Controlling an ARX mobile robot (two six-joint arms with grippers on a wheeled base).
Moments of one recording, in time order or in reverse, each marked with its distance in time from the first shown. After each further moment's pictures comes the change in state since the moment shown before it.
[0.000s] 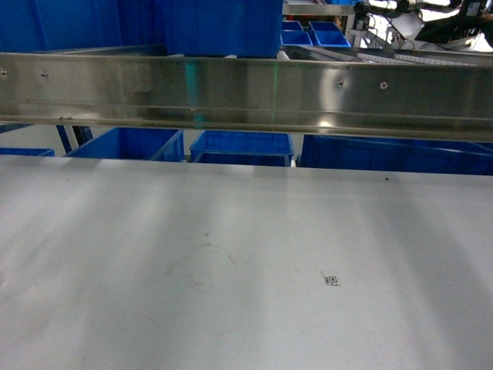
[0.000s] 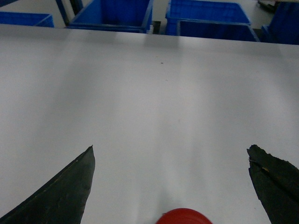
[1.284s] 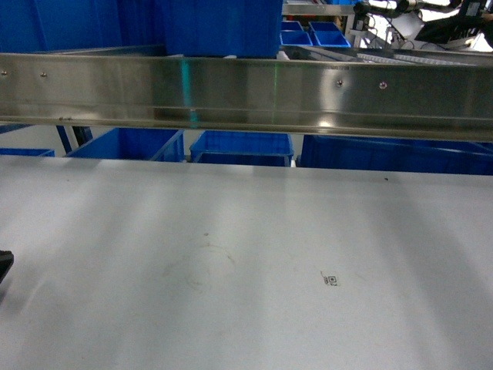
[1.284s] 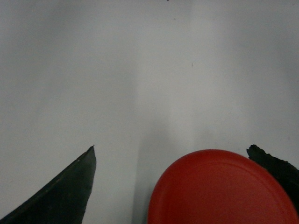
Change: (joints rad) left arm 0.018 0.220 -0.051 0.166 -0.024 0.051; right arm 0.000 0.000 0.000 0.000 0.000 0.000
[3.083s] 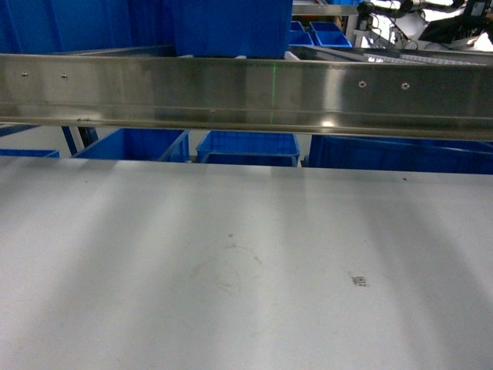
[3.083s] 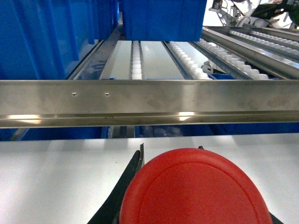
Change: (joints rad) left arm -0.267 -0.723 0.218 -0.546 -0.035 -0.134; right arm 0.000 0.000 0.000 0.000 0.003 0.000
